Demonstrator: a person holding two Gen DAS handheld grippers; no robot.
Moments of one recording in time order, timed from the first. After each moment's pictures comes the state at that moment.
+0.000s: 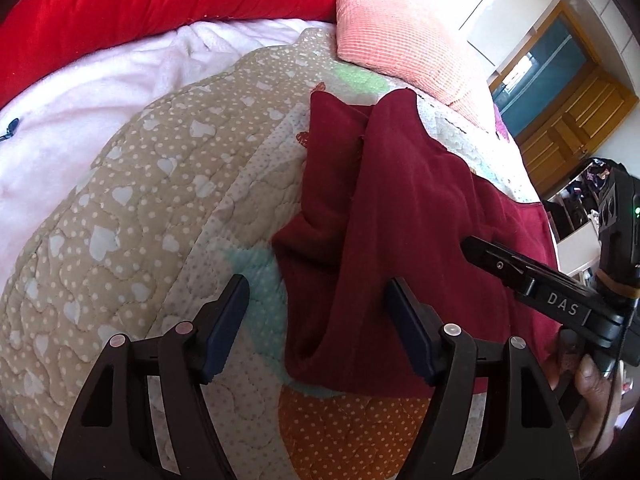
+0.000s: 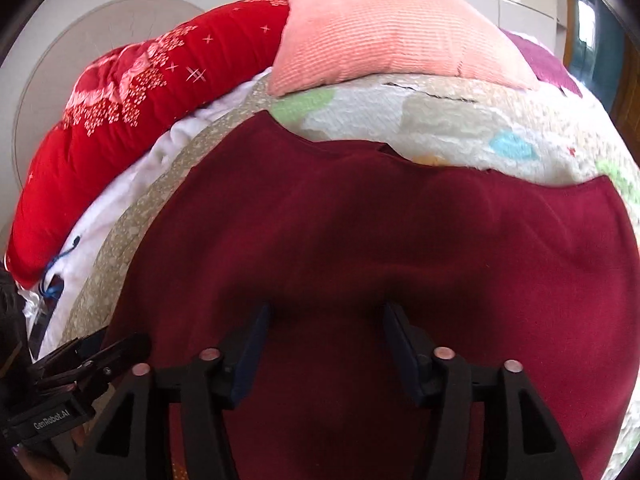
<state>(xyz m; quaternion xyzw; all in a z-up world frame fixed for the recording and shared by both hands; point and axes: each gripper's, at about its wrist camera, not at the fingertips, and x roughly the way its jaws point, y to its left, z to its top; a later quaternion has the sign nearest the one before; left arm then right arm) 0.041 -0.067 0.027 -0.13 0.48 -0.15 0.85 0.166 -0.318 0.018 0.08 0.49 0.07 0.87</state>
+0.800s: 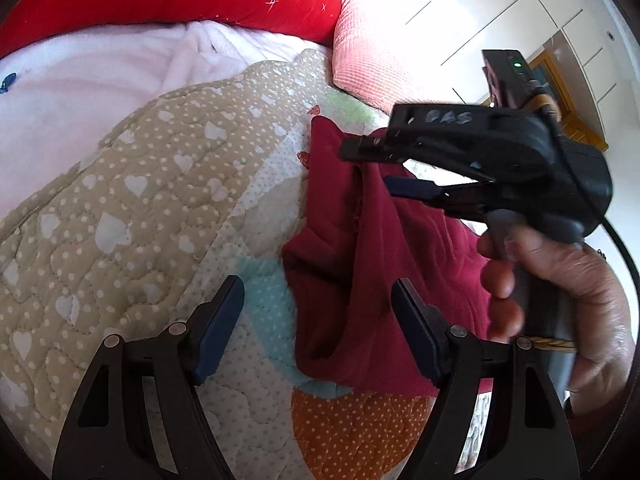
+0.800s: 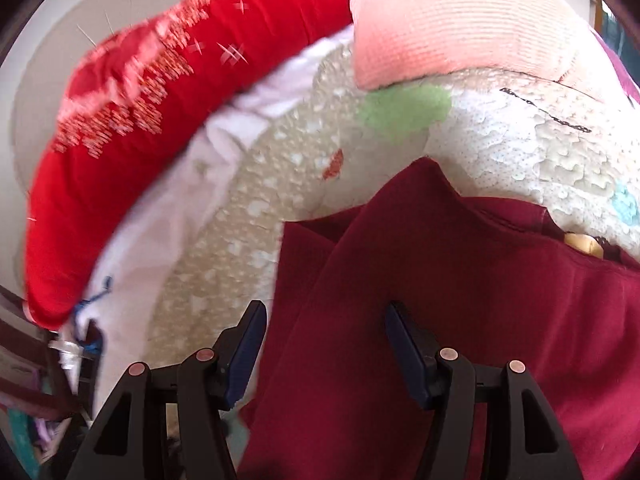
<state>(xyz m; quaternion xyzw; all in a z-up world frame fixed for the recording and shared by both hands) 0.036 -0.032 0.028 -0.23 0.45 -0.20 0.84 0.269 -0.227 0.025 0.11 0.55 0.10 0.82</state>
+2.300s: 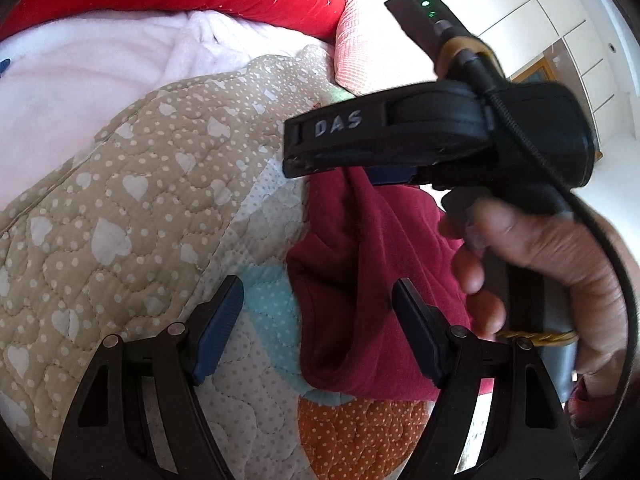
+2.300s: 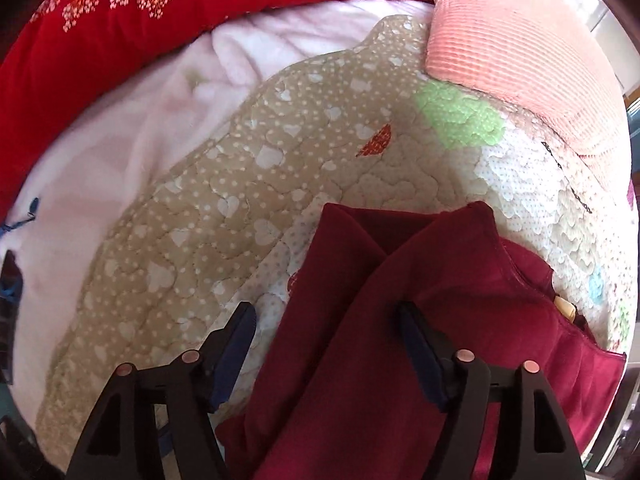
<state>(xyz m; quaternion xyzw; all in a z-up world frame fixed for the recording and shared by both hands) 0.049 -0.020 0.020 -0.24 0.45 -0.21 0.83 0.293 -0.155 0.005 -0.10 0.61 0.07 0.78</state>
